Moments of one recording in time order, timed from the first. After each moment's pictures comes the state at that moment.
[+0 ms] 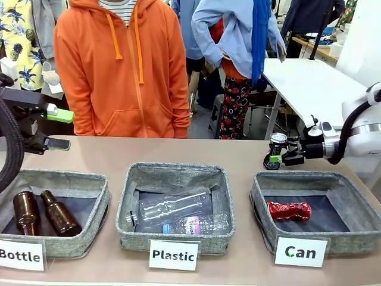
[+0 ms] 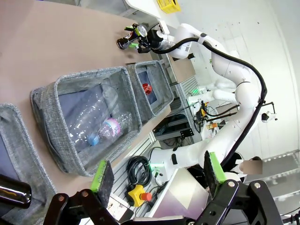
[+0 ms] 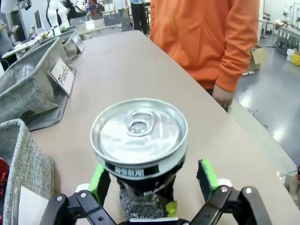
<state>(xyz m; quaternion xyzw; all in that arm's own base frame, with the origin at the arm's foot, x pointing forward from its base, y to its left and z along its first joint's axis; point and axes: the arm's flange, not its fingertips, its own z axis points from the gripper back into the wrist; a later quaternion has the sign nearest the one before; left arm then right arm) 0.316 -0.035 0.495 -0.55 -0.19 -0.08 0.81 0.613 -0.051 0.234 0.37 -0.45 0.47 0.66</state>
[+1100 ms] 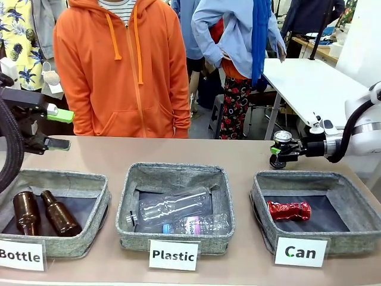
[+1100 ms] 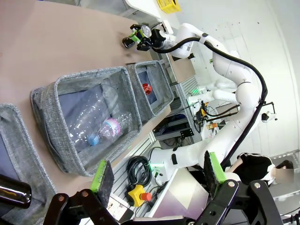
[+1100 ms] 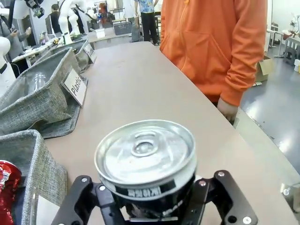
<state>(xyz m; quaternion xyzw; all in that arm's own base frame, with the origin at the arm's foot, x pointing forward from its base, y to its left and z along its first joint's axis) 0.316 -0.035 0.495 -0.55 -0.19 -0.08 0.81 0.610 -0.048 0.248 0.40 -0.45 0.48 0.64</state>
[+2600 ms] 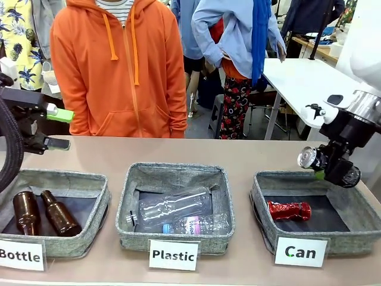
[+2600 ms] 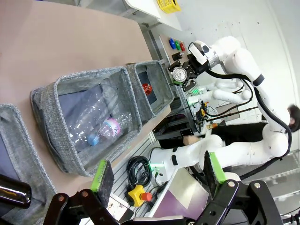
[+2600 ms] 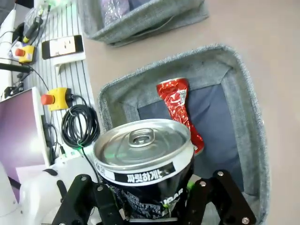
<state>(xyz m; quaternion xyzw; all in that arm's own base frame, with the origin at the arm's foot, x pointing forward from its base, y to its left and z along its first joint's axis) 0.316 -0.035 0.495 -0.55 -0.19 -0.08 0.81 0.427 0.015 0.425 0.23 -0.02 0.57 0.79</state>
